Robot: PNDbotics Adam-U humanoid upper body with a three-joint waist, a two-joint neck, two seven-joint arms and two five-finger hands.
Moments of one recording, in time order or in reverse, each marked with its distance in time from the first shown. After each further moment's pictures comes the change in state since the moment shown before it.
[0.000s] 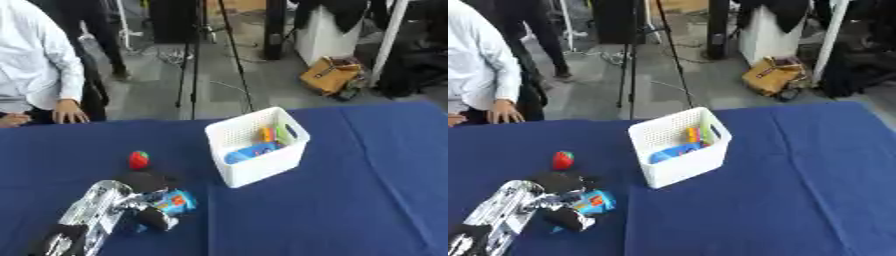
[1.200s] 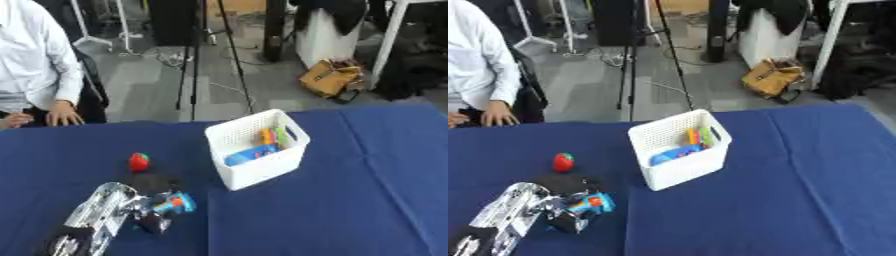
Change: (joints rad) left arm -0.006 -0.017 0.001 0.003 -0.031 0.025 -0.008; right arm -0.007 0.000 -0.006 0.000 -0.004 -0.005 -0.001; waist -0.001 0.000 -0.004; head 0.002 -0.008
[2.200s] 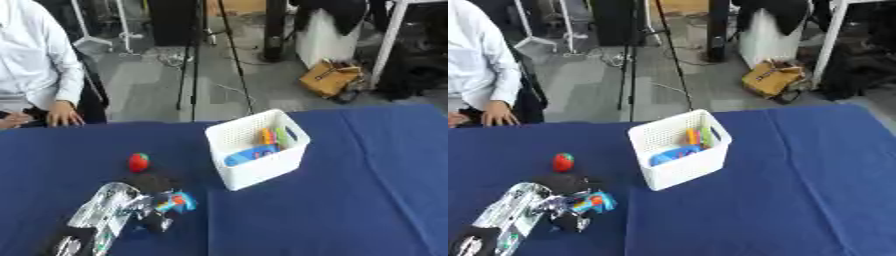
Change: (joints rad) left arm -0.005 -0.013 0.003 0.000 0.000 0.019 0.010; right arm -0.001 0.000 -0.005 0.000 0.000 0.001 0.000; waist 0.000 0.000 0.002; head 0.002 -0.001
